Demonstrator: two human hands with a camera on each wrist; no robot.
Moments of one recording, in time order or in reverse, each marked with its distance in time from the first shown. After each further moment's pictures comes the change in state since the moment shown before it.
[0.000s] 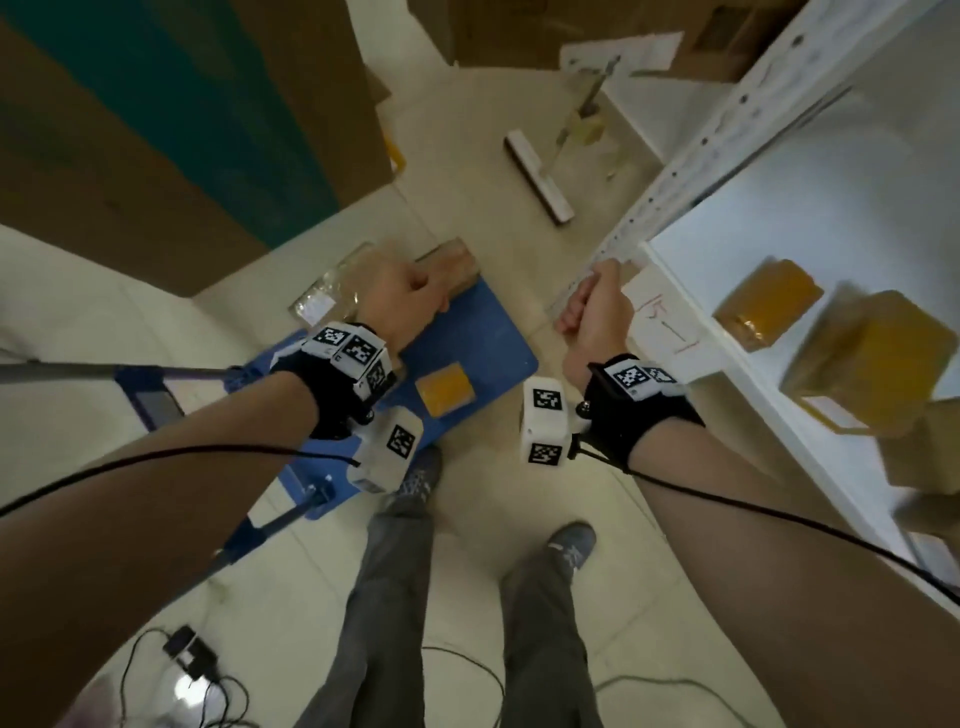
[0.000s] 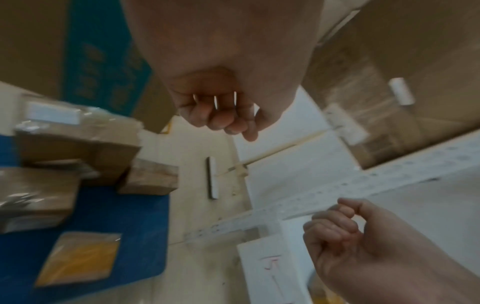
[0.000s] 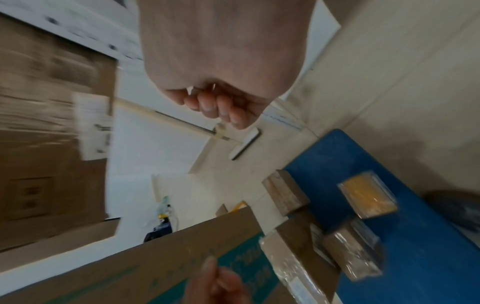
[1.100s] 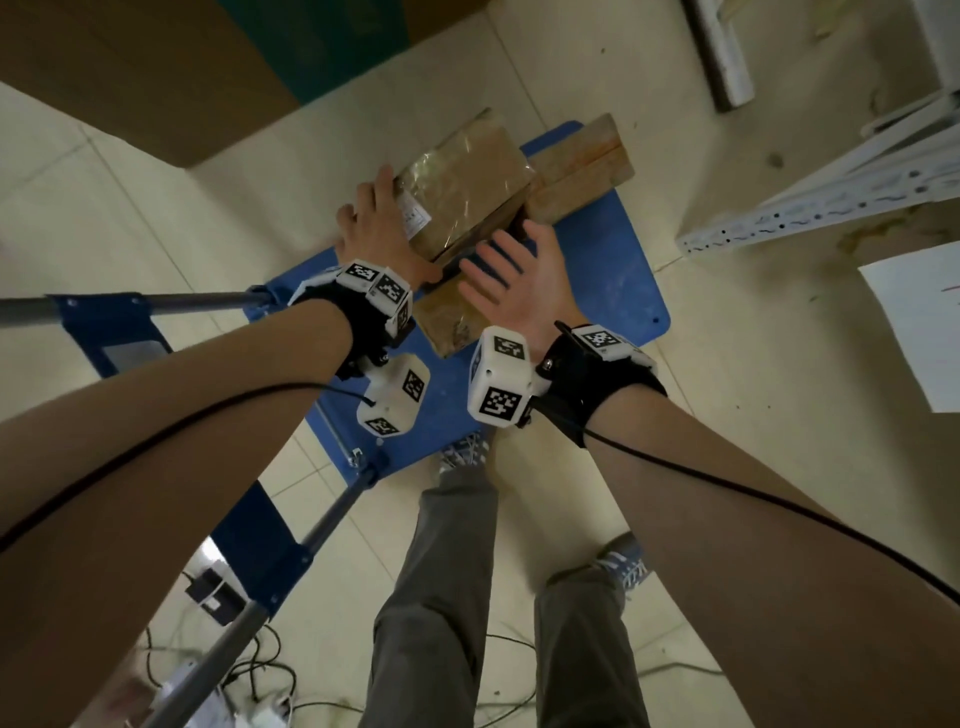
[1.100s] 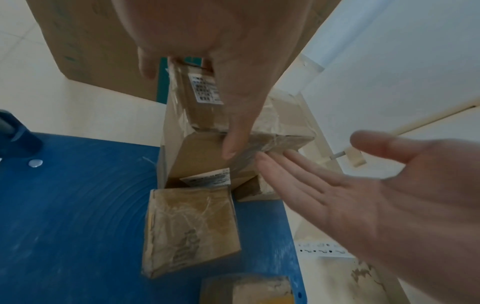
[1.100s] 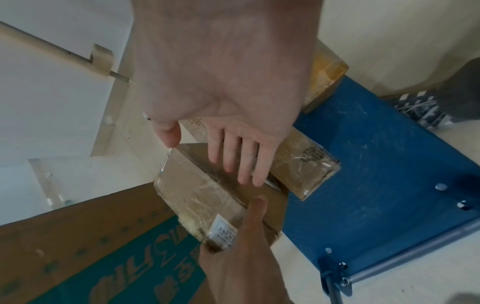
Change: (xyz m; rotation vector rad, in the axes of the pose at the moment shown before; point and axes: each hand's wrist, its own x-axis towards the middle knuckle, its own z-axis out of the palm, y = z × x) left_hand 0.182 -0.313 -0.011 0.431 0.064 -0.310; right_hand 0.110 0.275 0.187 0.048 -0.385 0.553
